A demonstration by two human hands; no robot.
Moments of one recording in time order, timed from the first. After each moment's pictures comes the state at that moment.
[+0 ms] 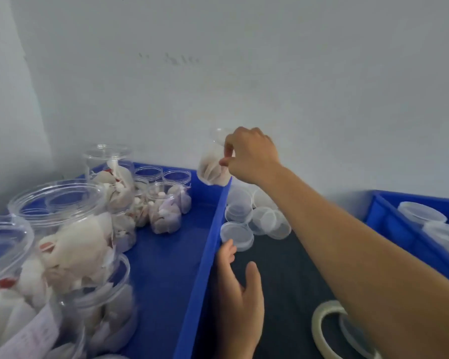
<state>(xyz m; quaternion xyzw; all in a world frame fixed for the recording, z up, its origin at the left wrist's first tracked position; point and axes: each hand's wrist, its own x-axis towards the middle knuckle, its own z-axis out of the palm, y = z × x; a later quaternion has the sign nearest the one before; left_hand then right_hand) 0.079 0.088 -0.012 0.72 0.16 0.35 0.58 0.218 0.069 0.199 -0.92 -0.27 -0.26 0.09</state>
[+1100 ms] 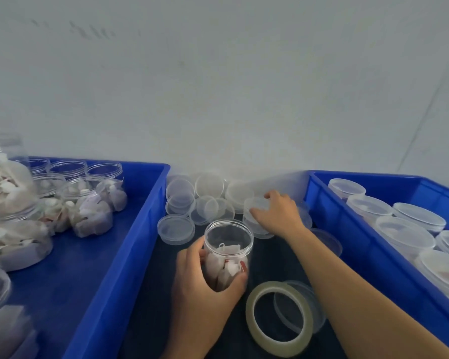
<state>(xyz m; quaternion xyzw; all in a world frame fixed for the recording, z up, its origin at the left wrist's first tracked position) 0.074 0.040 -0.030 0.80 -0.02 0.29 0.53 0.254 -0.143 0.042 -0.97 0.00 -0.10 0.23</state>
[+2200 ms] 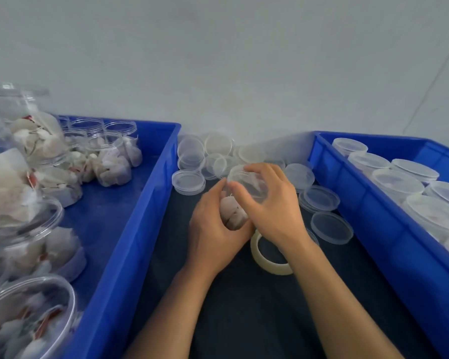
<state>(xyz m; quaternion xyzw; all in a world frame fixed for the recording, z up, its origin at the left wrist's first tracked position) 0.056 0.041 -0.010 0.81 -0.06 0.28 0.52 0.085 -0.095 0.044 -0.84 -0.17 -0.24 0.45</state>
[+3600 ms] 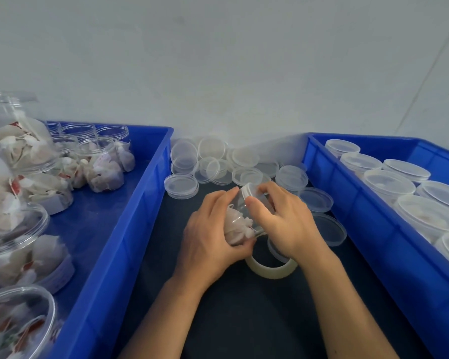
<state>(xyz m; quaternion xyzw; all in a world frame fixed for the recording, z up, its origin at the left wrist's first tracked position) 0.051 0.038 -0.010 0.86 -0.16 0.31 0.38 0.077 -0.138 0.043 -0.92 -0.12 -0.14 0.35</state>
